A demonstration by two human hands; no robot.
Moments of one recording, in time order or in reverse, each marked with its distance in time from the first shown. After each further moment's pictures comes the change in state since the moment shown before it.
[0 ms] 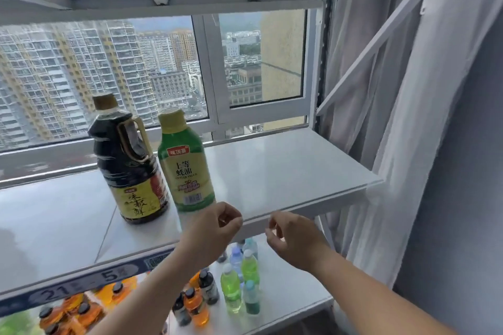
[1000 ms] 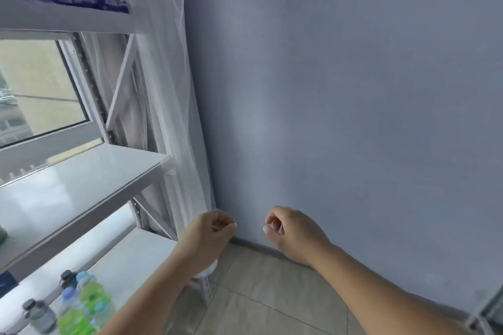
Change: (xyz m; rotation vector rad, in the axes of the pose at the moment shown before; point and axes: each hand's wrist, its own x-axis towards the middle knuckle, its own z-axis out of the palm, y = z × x) left_hand -0.245 0.141 0.107 -0.121 -0.618 0.584; right_hand -0.414 -0.086 -0.163 -0.100 0.331 0.868
